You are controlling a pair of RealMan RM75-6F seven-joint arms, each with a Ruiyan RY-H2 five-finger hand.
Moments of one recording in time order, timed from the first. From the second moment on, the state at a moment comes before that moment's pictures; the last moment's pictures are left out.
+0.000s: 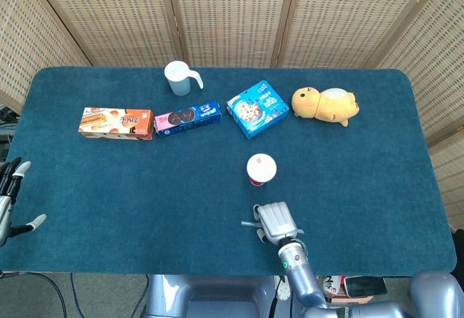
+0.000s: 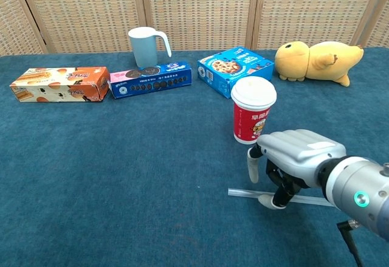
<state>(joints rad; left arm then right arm) -0.10 -1.10 -0.06 -1.58 1.49 1.50 0.00 0.63 -1.77 0.09 -1.80 -0.78 1.28 -0.94</state>
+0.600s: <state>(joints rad) -0.10 -1.10 -0.06 -1.58 1.49 1.49 0.00 0.62 -1.83 0.03 -1.67 -0.90 1.27 -0.91</state>
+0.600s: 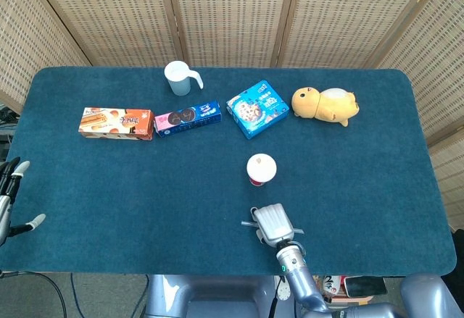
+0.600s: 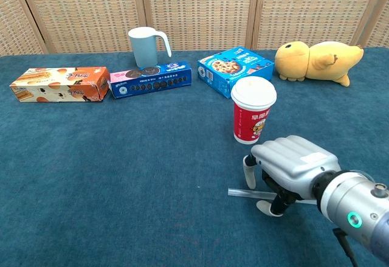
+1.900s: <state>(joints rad) -0.11 -1.10 -0.06 -1.58 1.47 1.47 0.01 0.60 -1.65 0.12 -1.77 -1.08 1.21 -0.64</state>
